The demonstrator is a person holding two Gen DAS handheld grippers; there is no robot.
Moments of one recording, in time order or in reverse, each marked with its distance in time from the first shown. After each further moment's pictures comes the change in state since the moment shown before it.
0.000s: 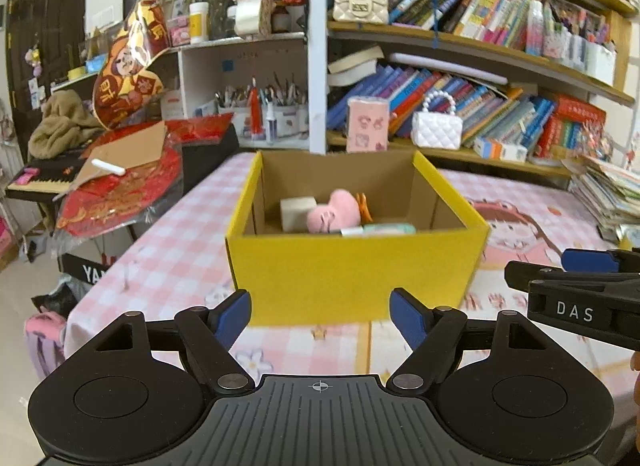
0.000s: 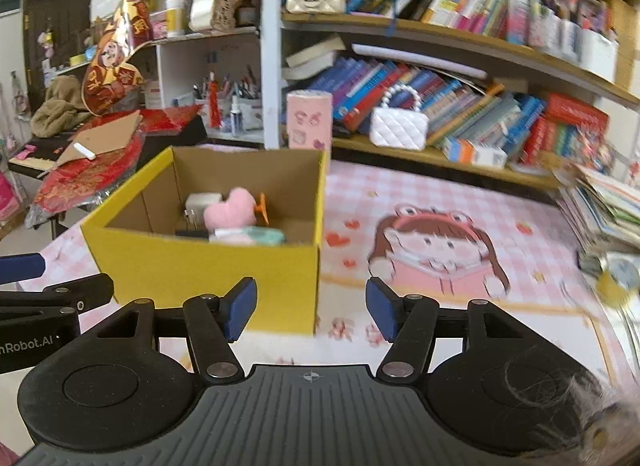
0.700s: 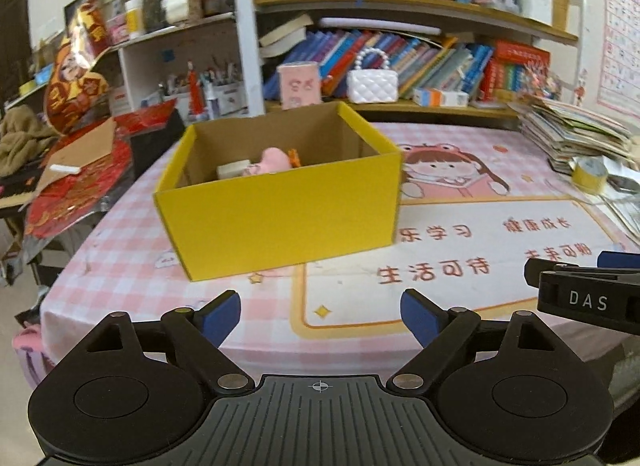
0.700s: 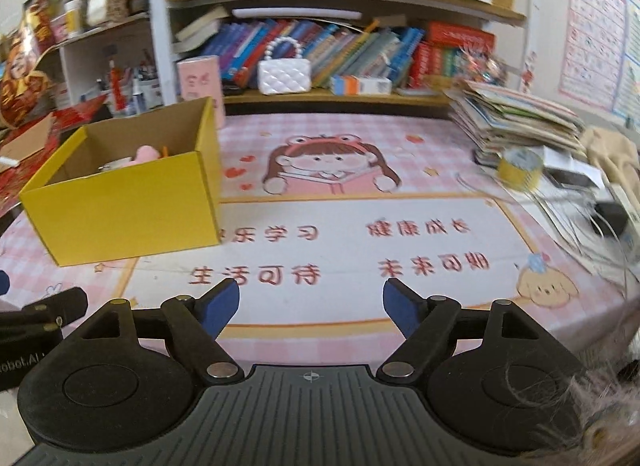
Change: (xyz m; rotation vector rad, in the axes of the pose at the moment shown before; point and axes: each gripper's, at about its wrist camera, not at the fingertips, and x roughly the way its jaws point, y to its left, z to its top) left arm -0.017 -0.048 -0.035 0.134 0.070 -0.100; right arm -0.051 -0.037 -0.064 0.209 0.087 -0.241
